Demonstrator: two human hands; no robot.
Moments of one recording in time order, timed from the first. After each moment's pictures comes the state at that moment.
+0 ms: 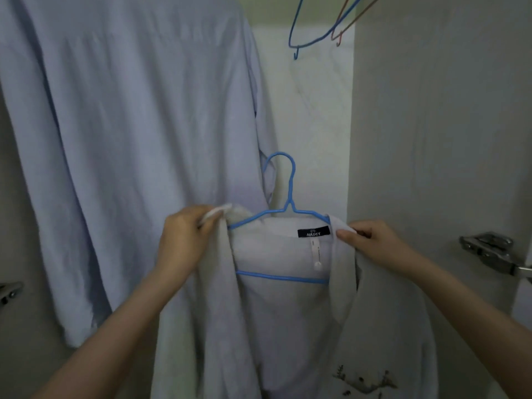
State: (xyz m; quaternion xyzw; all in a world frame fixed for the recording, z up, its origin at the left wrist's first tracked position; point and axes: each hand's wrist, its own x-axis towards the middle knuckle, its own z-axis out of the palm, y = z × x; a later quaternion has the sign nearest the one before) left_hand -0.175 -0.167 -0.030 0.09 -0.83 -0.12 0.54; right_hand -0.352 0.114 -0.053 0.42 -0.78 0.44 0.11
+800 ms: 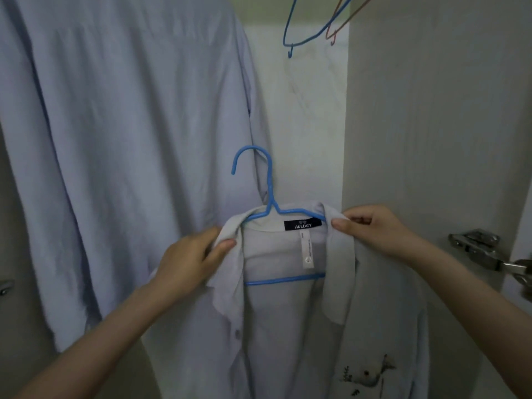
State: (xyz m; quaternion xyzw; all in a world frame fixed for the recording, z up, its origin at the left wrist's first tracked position) left_hand -0.158 -0.144 -0.053 0.09 -0.92 -0.08 0.36; right_hand -0.326 0.124 -0.026 0.45 -0.73 0.50 0.06
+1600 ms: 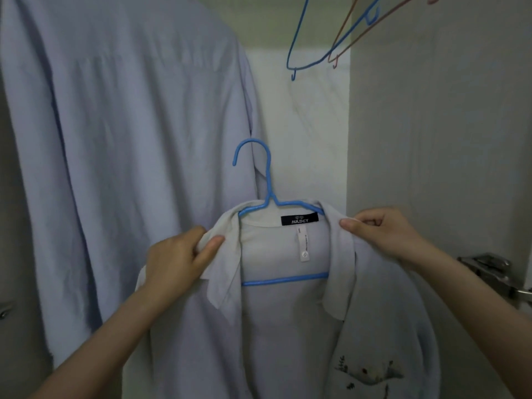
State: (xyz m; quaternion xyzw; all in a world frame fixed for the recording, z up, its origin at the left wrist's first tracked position) left_hand -0.161 -0.169 -0.035 0.08 -0.87 -0.02 0.49; right_hand -0.330 0.122 -0.001 0.38 -0.74 0.55 0.11
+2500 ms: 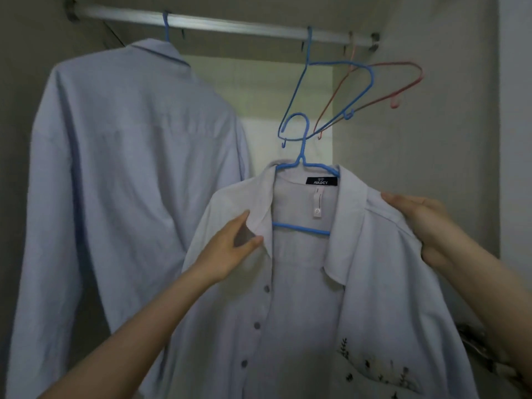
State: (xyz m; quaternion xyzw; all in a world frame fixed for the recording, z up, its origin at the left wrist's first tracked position) left_hand -0.242 -0.133 0.060 -0.02 -0.87 -0.29 0.40; right_hand -0.309 0.167 0.115 0.23 -0.59 0.76 0.10
